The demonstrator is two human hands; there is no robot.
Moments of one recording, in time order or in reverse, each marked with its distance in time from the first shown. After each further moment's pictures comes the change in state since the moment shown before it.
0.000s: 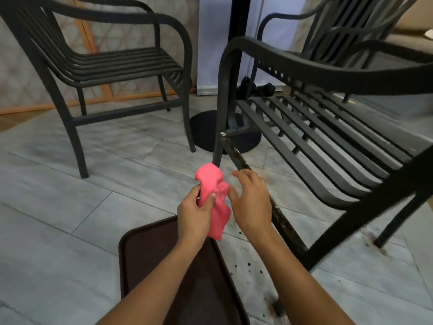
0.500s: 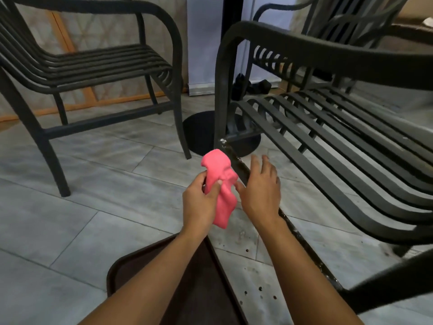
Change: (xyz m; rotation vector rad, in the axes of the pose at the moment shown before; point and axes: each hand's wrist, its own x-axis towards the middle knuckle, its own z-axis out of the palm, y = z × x) left_hand 0.096 -0.009 0.036 0.014 -0.081 0.052; right_hand 0.090 0.028 0.050 -0.241 -0.014 0.151
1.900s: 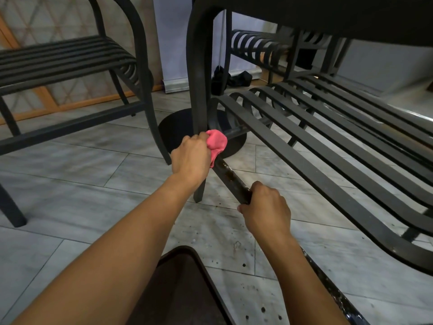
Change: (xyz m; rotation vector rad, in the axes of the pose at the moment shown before) left_hand 0.139 0.013 0.055 0.887 -0.113 0.439; right_hand 0.015 0.017 -0.001 0.008 -0.179 0.218
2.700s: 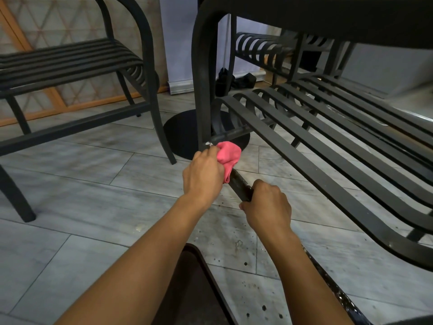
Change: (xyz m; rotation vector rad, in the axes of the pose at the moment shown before) left_hand -0.043 0.017 0.002 -0.141 0.010 -0.041; right_hand -0.002 -0.002 -0.003 -0.027 -0.002 0.003
